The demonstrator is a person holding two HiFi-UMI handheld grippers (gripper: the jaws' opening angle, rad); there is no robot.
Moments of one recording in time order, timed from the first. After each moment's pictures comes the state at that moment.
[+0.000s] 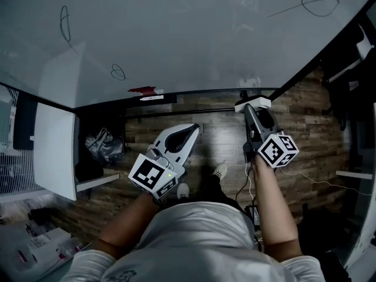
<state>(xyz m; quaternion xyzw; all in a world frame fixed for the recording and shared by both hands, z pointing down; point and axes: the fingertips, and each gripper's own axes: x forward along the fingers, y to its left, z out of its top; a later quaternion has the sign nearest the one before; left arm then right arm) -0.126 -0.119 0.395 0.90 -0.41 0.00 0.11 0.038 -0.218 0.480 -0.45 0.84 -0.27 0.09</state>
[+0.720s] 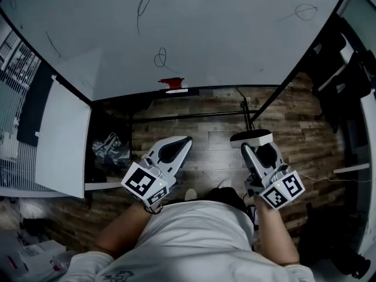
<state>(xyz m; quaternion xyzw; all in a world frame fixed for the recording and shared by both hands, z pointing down) -0.250 0.061 0.349 0.92 -0.39 -0.02 0.08 -0.087 0.050 0.351 -0.39 0.90 -0.15 0.10</state>
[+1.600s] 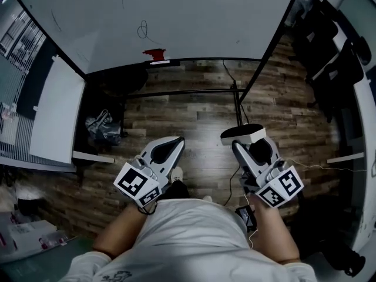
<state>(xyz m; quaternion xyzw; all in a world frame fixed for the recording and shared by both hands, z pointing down) -0.131 0.220 0.354 0.91 -0.41 -0.02 0.10 0.017 0.200 0.329 -0.33 0.93 -0.13 0.08</state>
